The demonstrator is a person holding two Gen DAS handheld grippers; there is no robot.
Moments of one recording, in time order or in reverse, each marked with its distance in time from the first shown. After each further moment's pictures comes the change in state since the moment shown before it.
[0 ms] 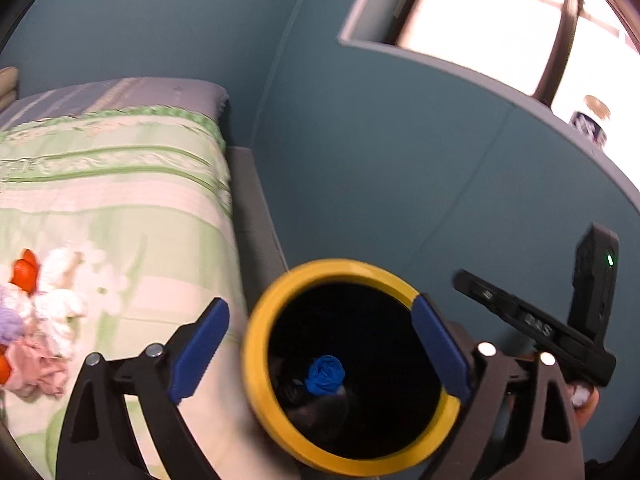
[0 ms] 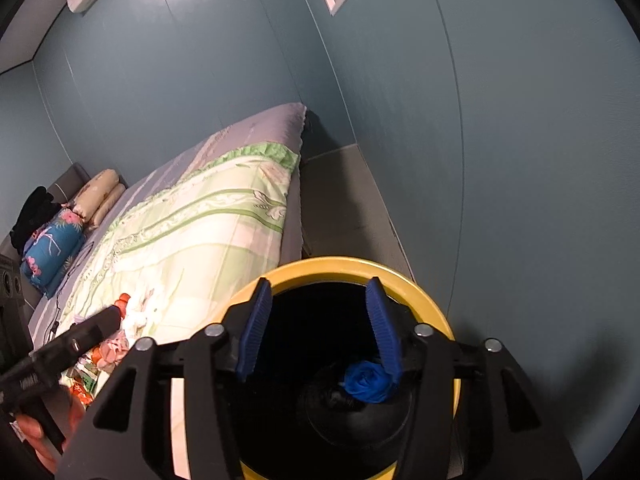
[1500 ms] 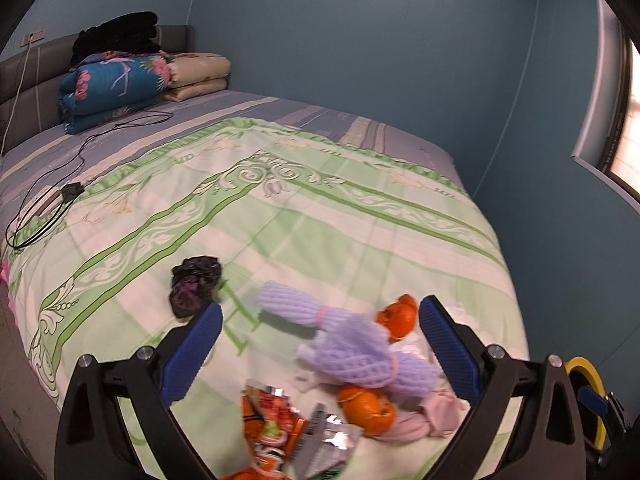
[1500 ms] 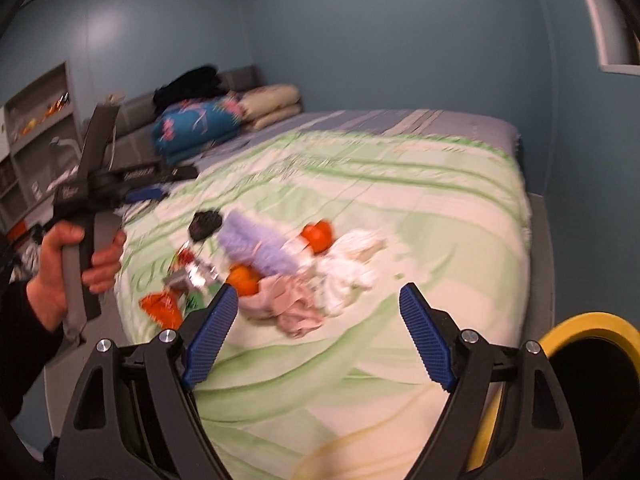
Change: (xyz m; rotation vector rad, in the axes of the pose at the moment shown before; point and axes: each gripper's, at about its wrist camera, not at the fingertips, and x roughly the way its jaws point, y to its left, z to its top) left arm -0.185 0.305 -0.012 -0.321 -0.192 0.620; right arm 0.063 0.267 -0.101 -0.553 0.085 0.493
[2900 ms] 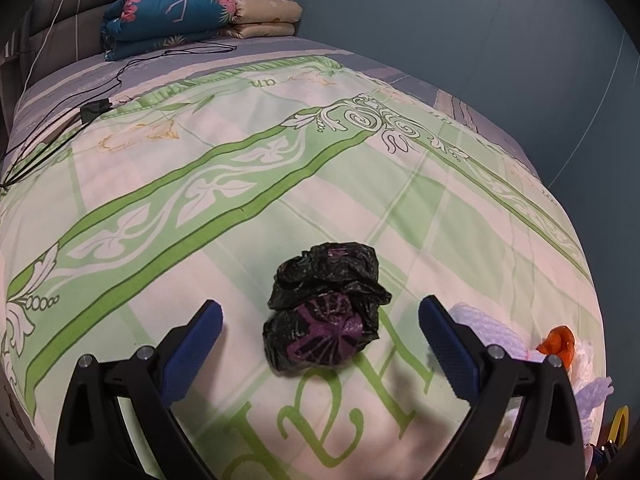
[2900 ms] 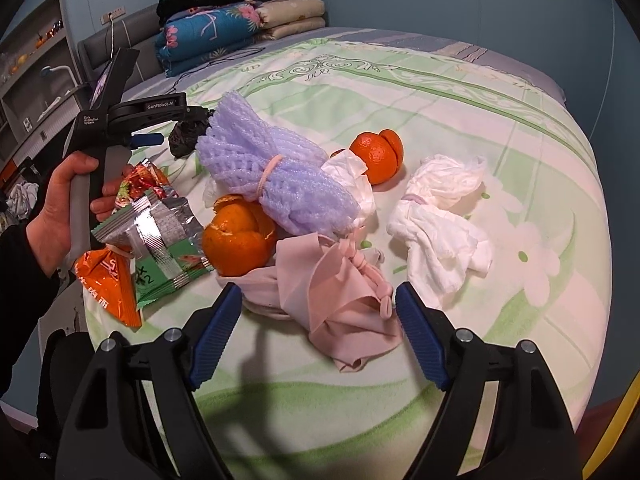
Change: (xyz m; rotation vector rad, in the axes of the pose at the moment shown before) left arm 0.141 0.135 -0.004 -0.171 0.142 0.122; right arm 0.153 0.035 -0.012 -0.092 0.304 0.016
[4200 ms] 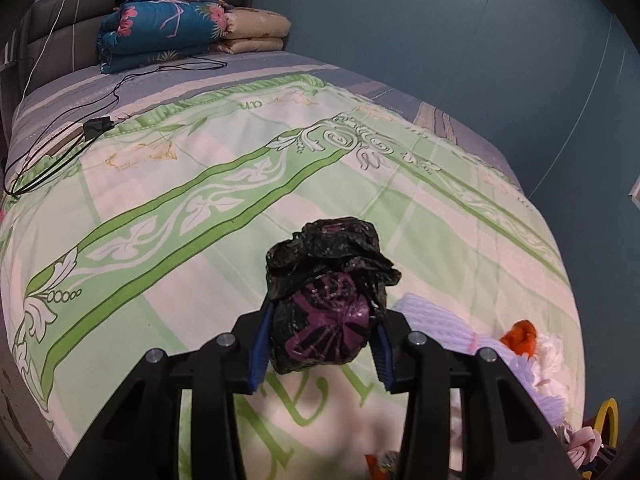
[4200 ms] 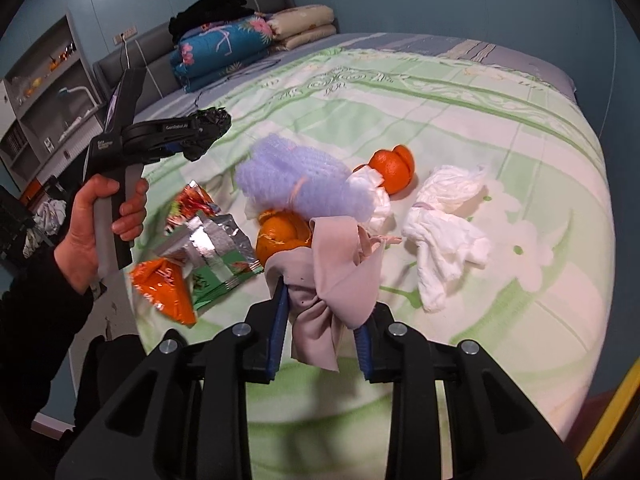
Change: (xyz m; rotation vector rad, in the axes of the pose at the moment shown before) left arm -0.053 -0.016 -0.005 0.006 -0.054 -0.046; right arm -0.049 0.002 -0.001 0.054 -0.032 0.103
